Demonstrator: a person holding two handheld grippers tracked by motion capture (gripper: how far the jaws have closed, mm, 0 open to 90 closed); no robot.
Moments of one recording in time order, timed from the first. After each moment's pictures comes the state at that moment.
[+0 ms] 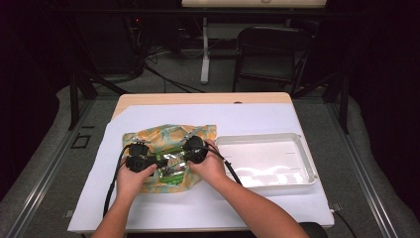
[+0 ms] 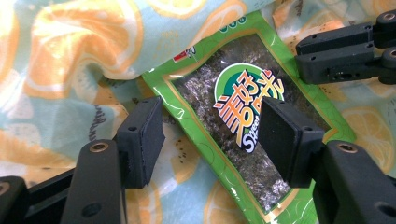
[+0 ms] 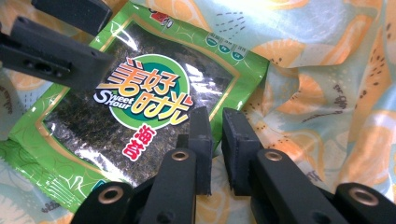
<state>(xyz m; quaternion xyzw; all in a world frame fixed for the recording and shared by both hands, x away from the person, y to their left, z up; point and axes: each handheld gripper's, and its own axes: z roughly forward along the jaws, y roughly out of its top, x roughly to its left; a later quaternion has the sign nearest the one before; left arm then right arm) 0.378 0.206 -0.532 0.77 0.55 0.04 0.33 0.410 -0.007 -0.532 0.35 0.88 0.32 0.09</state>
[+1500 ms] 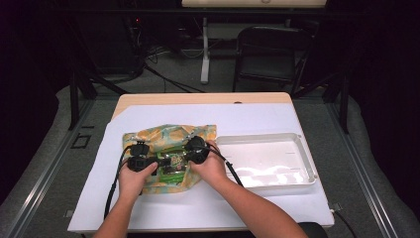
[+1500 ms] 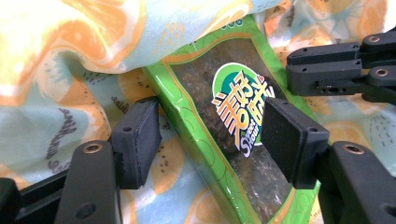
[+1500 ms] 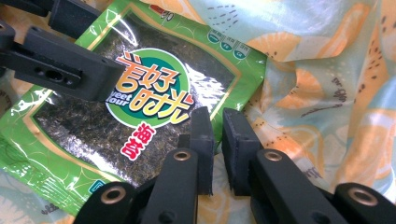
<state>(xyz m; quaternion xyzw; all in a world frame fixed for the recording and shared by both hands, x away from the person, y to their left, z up) 0.383 0.207 -0.540 0.74 0.57 0.00 0.37 0.409 -0.011 -0.535 0.36 0.87 0.33 0.09</state>
